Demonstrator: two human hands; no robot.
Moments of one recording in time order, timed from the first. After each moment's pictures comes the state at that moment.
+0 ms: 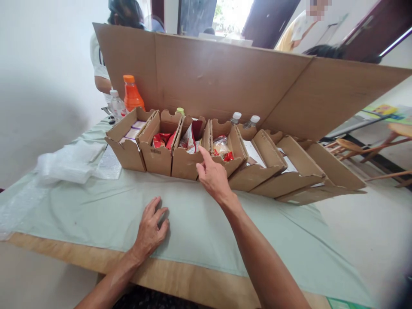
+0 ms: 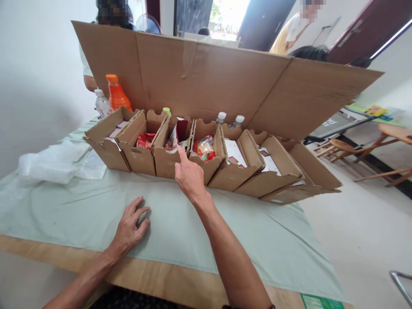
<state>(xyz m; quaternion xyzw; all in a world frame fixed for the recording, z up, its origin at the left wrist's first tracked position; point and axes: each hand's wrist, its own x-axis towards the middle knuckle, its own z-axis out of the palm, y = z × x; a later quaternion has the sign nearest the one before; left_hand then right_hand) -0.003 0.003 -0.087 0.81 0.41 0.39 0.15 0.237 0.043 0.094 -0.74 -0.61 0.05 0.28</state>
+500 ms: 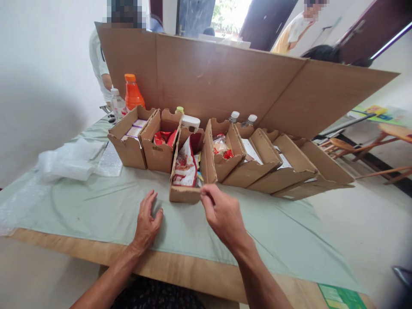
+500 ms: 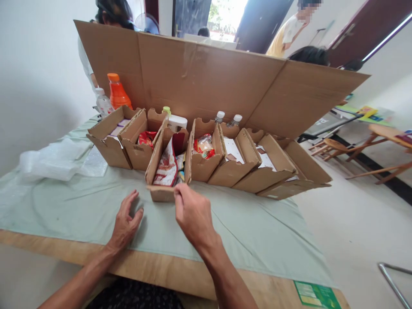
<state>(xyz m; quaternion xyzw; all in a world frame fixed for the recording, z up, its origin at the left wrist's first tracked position) -0.009 0.005 -0.075 0.69 0.49 0.45 0.30 0.205 -0.060 0.093 -0.67 -0.65 0.02 0.35</state>
